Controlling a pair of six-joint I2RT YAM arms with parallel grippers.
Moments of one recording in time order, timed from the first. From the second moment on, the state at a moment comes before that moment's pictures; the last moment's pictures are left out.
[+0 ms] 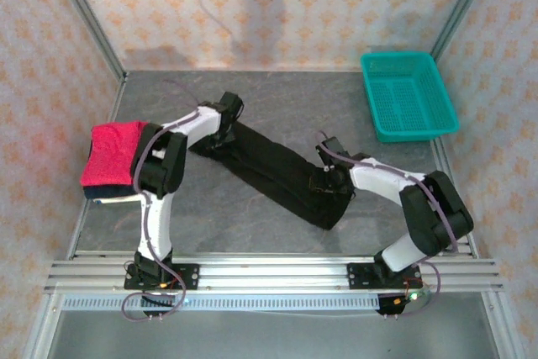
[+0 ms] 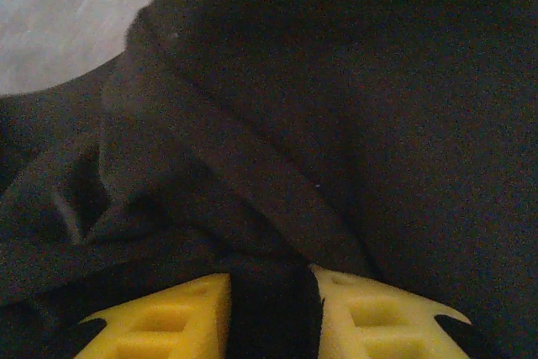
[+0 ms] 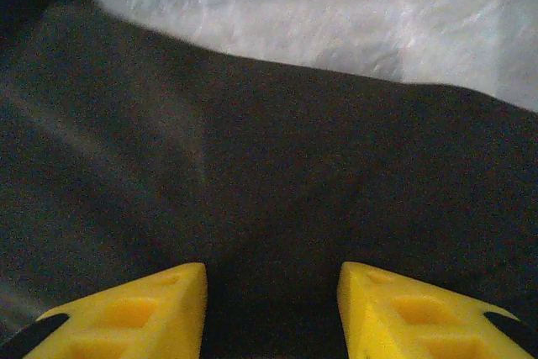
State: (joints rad) left arm -0.29 2.17 1.61 -0.82 -0.36 -0.79; right arm 0.52 1.52 0.78 -0.48 -0.04 0.61
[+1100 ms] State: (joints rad) left arm -0.27 2.27 2.39 -1.04 -0.07 -0.62; right arm 0.67 1.54 1.05 -0.37 -0.04 0.65
